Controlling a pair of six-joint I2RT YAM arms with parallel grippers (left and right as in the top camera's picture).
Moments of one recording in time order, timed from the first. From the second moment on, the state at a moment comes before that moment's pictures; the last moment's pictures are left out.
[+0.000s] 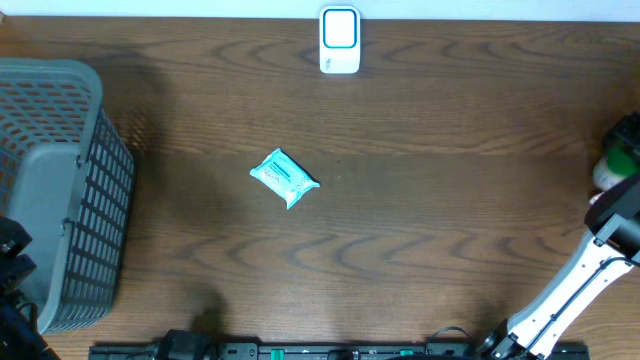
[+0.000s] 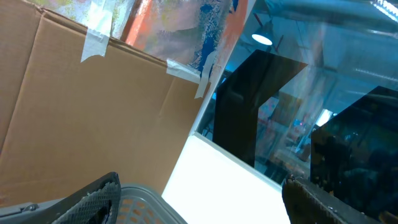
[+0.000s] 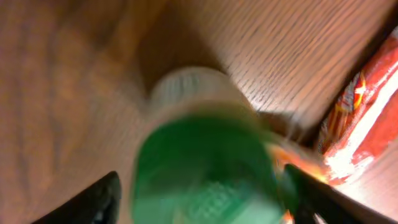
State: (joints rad) left arm -0.18 0.55 1.35 -0.39 -0.85 -0.15; right arm -0.64 2.50 2.43 -1.52 0.11 0.26
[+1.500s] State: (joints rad) left arm -0.18 0.54 1.35 -0.39 -0.85 -0.15; right arm 0.50 2.50 2.13 -1.33 -0.74 0.03
